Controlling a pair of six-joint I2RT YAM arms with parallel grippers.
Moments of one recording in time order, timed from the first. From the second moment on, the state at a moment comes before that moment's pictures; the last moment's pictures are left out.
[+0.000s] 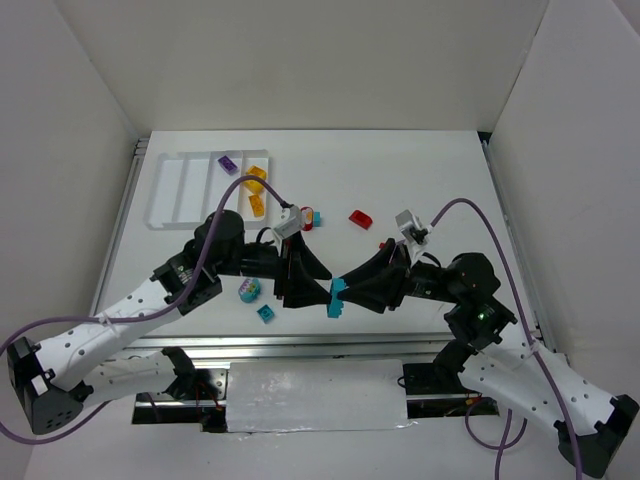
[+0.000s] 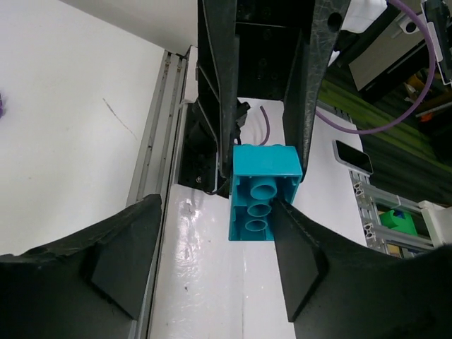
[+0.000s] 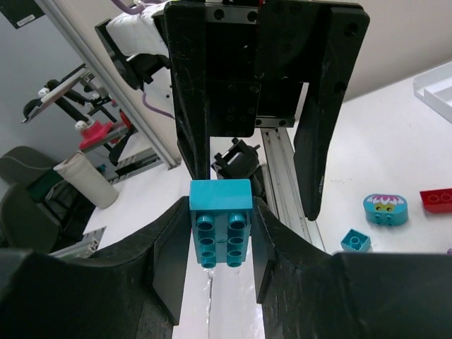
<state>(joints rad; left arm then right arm) -0.83 1.02 0.96 -0.06 0.75 -0.40 0.72 0.62 0.61 0.27 -0.69 0.61</state>
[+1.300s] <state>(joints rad) -0.84 1.07 0.98 -0.08 0.73 -0.37 0.72 0.71 0.59 0.34 -0.62 0.59</state>
